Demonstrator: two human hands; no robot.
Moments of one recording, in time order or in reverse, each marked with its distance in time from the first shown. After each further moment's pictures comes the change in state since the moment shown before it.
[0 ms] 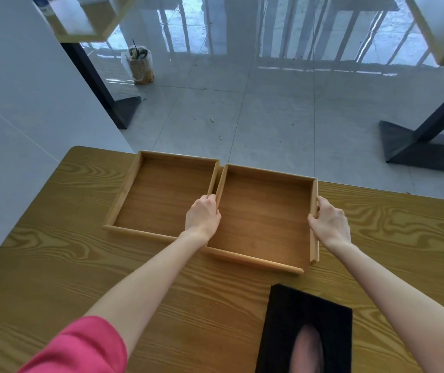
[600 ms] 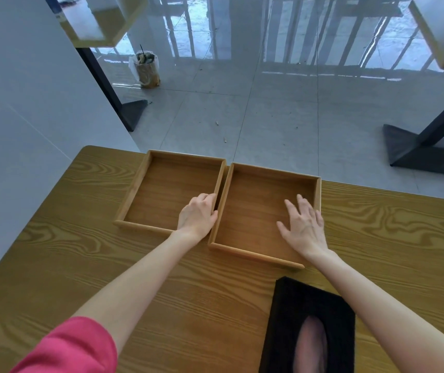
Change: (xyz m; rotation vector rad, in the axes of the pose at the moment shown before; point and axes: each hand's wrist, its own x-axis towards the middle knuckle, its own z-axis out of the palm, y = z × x) left_hand -0.015 -0.025 -0.016 0.081 -0.041 0.091; right_hand -0.035 -0.029 0.027 -0.207 -0.122 -0.231
